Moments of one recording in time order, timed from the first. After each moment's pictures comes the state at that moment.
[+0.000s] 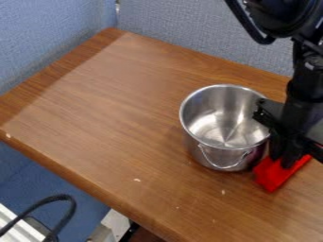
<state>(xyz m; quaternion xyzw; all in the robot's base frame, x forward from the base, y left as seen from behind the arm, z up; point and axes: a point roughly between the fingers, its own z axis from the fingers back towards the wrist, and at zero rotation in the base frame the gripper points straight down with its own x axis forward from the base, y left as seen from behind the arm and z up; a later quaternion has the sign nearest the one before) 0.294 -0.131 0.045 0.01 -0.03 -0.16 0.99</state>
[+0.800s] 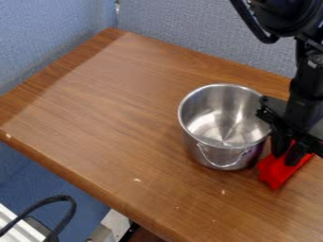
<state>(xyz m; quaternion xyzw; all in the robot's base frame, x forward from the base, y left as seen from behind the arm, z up) 0.301 -0.132 0.044 0.01 -0.04 -0.15 0.99</state>
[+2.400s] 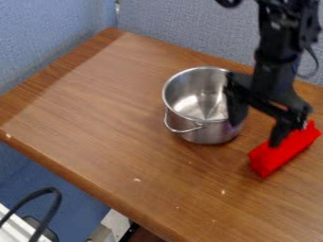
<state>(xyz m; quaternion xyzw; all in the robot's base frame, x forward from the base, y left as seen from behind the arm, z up) 0.297 -0.085 0.085 0.00 -0.02 -0.09 1.00</state>
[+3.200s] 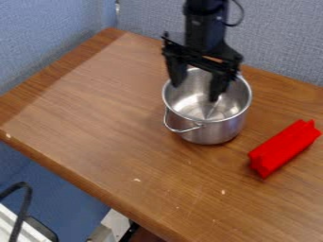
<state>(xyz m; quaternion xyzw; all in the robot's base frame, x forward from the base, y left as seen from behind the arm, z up) 0.297 -0.001 0.109 0.01 -0.04 -0.01 1.00</state>
